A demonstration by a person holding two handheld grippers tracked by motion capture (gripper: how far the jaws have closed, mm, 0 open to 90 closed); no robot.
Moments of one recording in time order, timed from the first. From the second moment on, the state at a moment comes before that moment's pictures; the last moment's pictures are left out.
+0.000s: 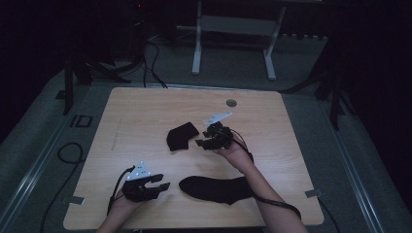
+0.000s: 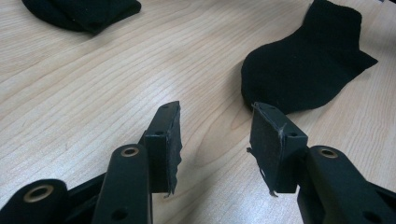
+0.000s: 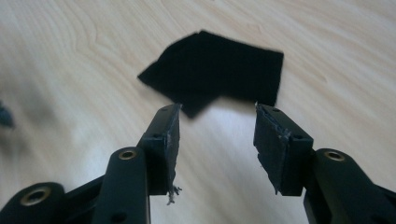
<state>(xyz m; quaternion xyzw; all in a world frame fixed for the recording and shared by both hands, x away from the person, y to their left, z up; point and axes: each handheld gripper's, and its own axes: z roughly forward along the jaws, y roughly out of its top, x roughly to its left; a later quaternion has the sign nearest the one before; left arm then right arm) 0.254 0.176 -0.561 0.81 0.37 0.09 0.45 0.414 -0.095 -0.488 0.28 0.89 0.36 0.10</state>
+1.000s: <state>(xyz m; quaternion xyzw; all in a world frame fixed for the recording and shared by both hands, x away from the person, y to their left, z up) 0.262 0.182 -0.562 0.79 0.39 0.08 0.46 0.465 -0.017 -0.553 0.30 0.90 0.31 0.08</state>
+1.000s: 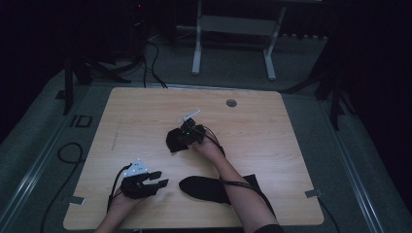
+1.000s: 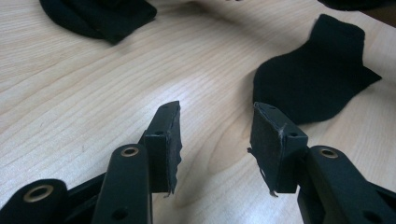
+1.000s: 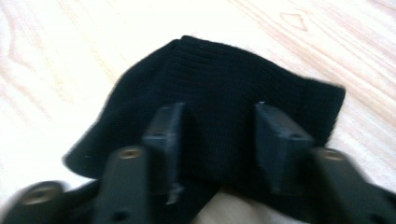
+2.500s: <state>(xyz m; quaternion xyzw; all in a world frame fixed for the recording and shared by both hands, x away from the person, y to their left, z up) 0.318 0.154 -0.526 0.76 0.34 0.11 0.54 0.364 -0.083 -0.463 0.19 0.88 0.43 0.05</state>
